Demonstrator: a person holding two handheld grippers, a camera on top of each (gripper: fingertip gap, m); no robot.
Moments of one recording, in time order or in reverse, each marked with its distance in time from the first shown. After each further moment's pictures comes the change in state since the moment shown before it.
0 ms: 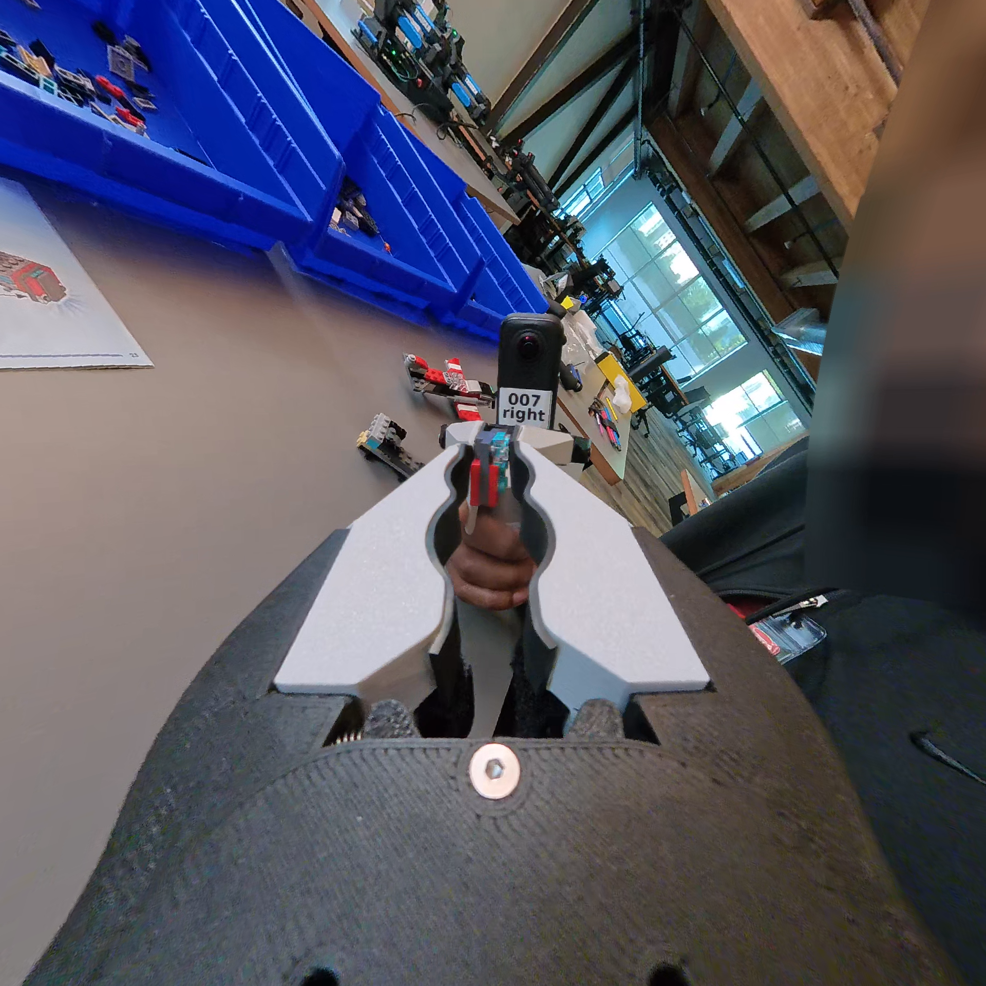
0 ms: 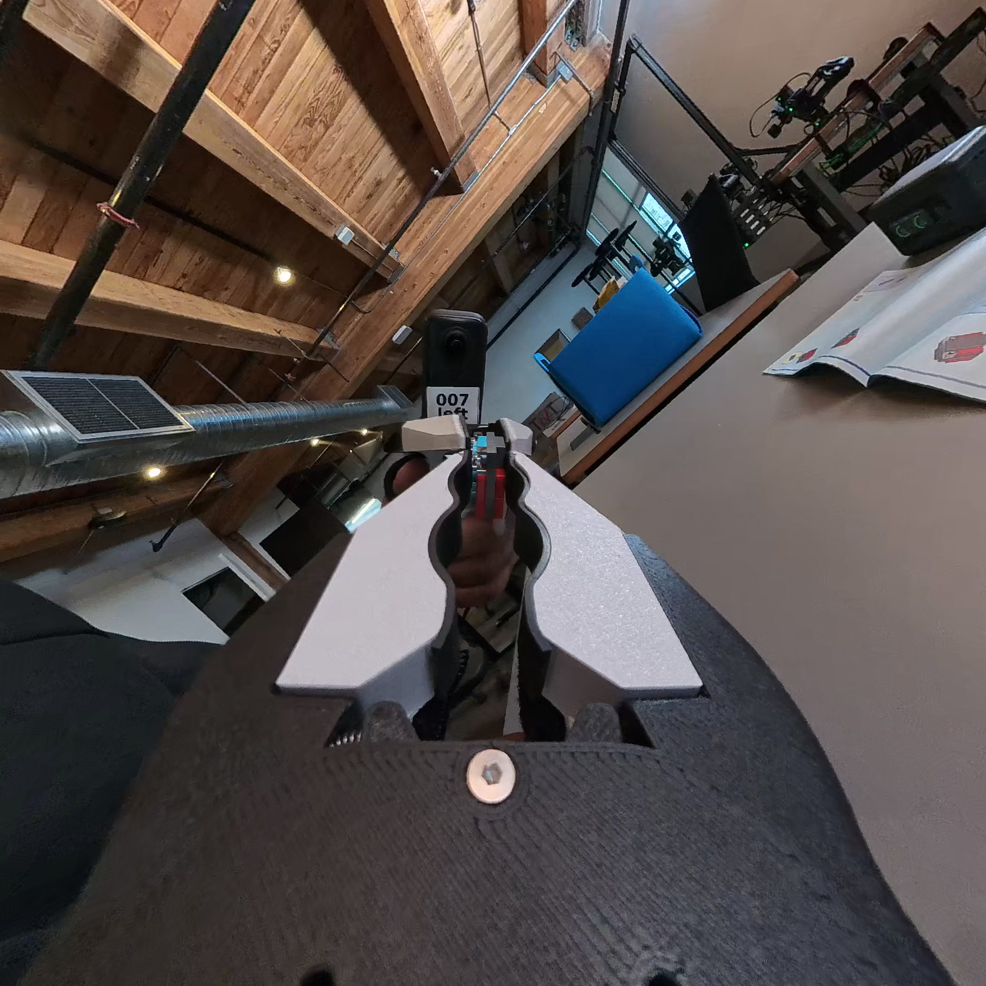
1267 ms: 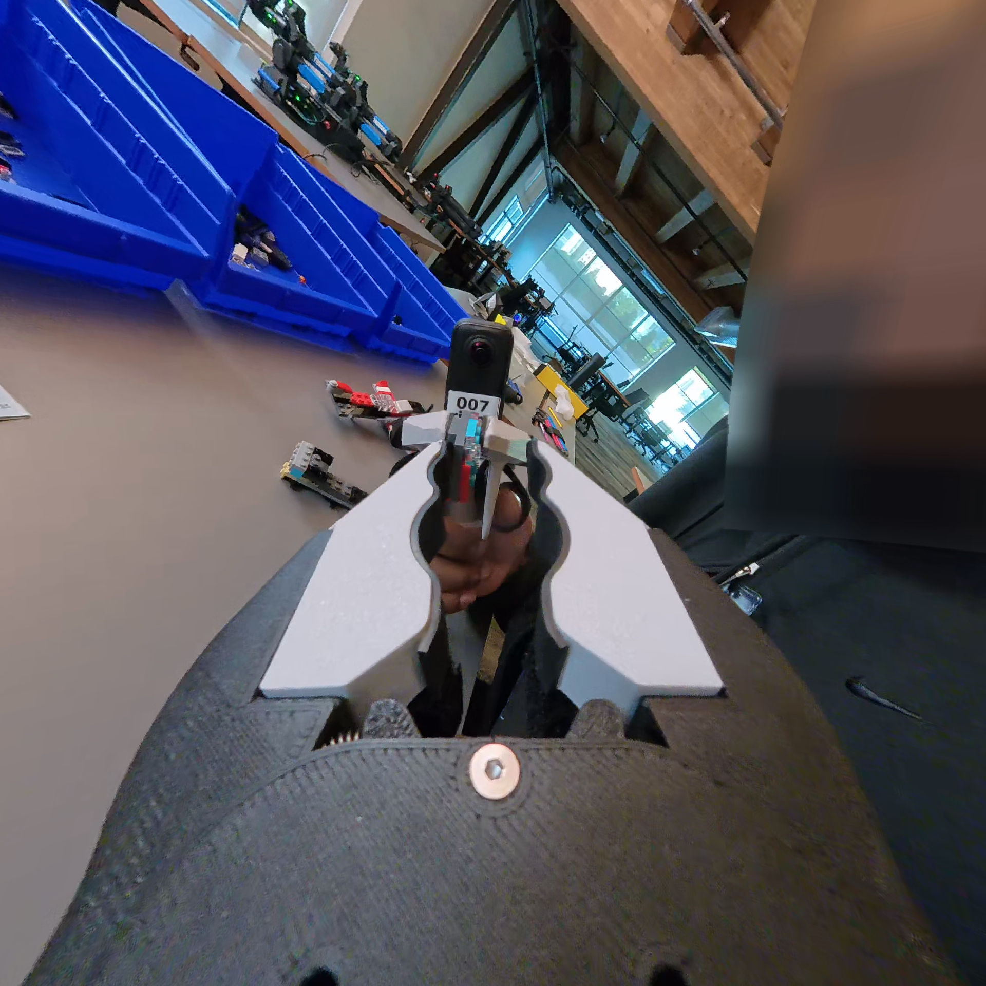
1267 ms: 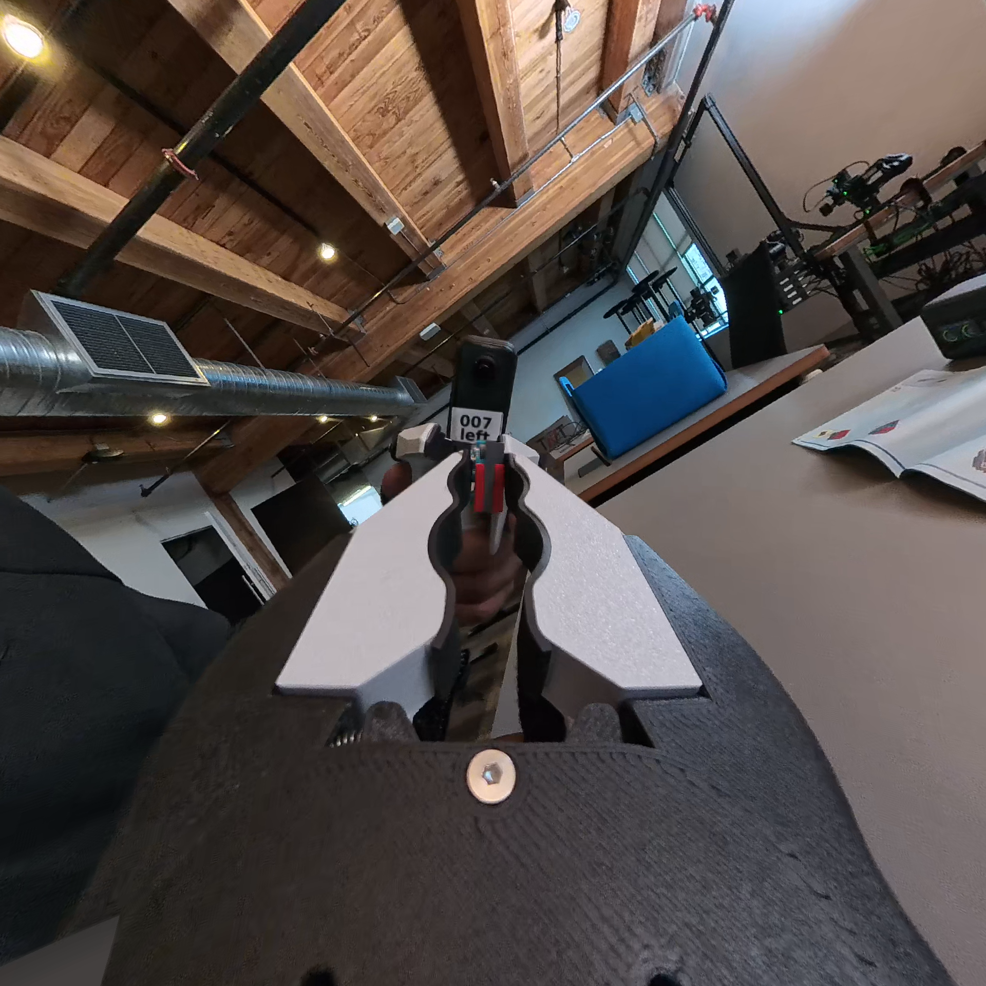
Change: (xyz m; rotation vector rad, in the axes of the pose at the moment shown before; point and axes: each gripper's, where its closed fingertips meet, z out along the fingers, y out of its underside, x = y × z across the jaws) left arm 0.037 0.003 -0.002 0.054 0.149 0.060; right arm -0.028 -0.007 -0.002 0.024 -0.095 -0.164
